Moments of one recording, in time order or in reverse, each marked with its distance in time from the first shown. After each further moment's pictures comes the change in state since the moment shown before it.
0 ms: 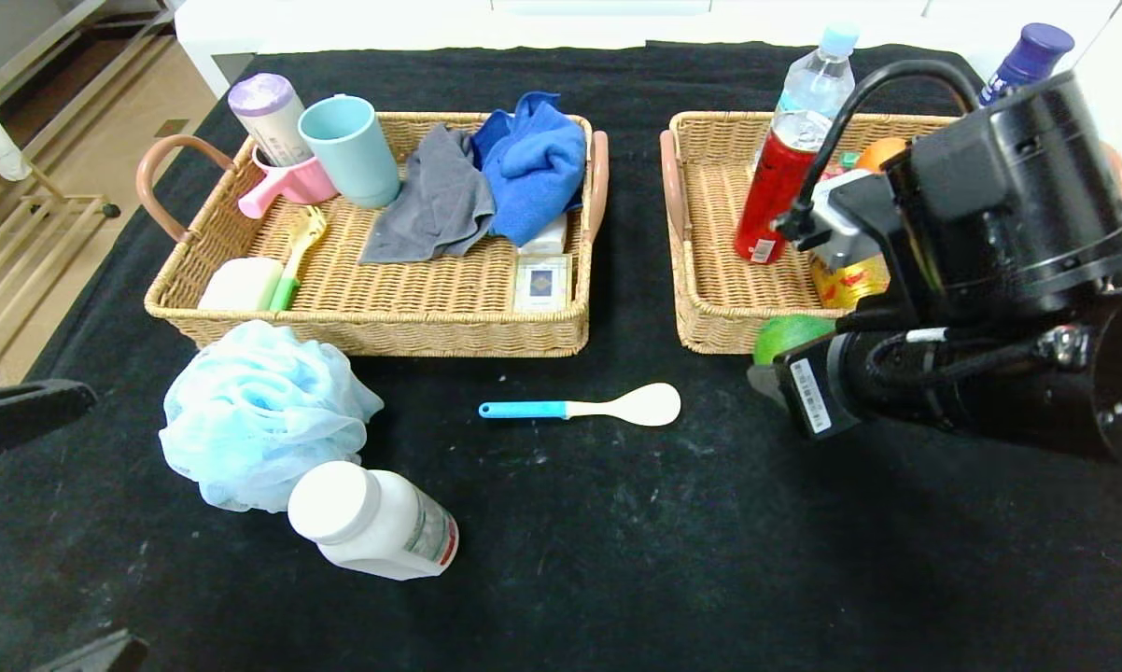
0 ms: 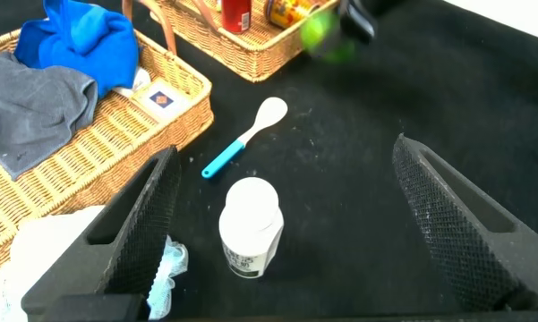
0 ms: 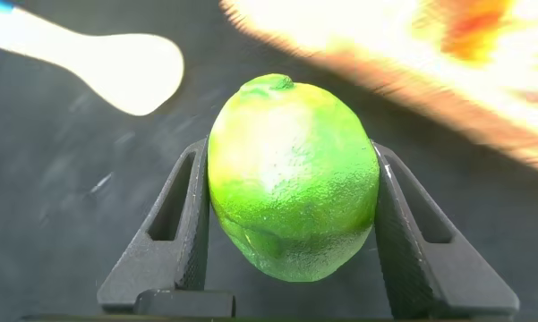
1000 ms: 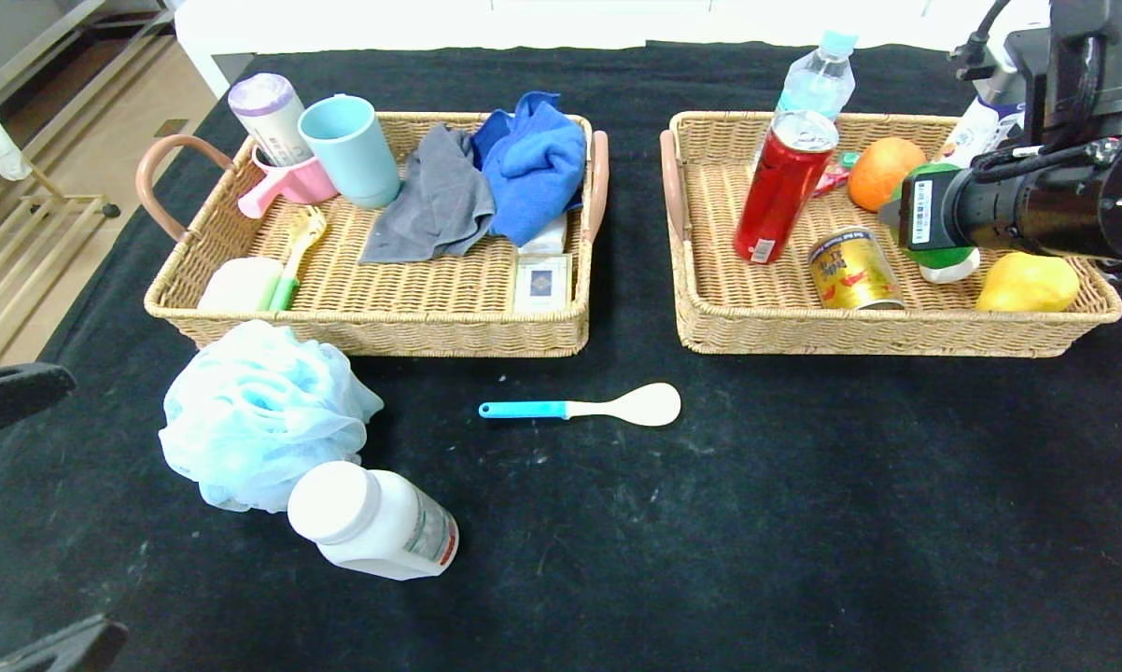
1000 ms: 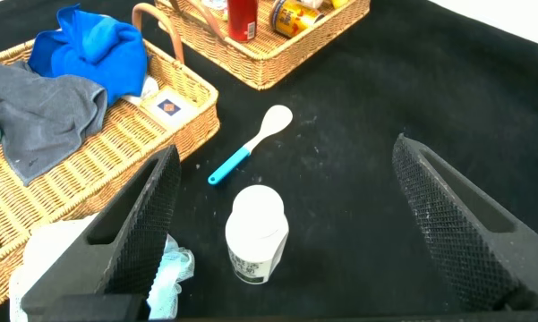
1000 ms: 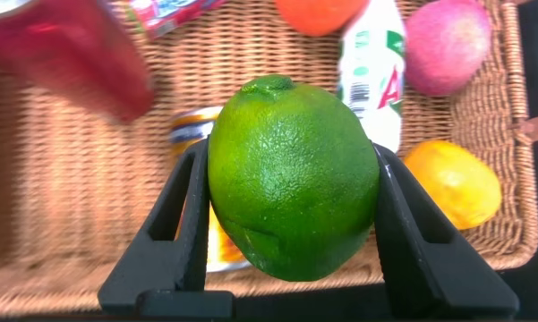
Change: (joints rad) left arm 0.002 -0.005 -0.009 -0.011 0.005 -0.003; right arm -0.397 0.068 -0.193 -0.189 0.010 -0.045
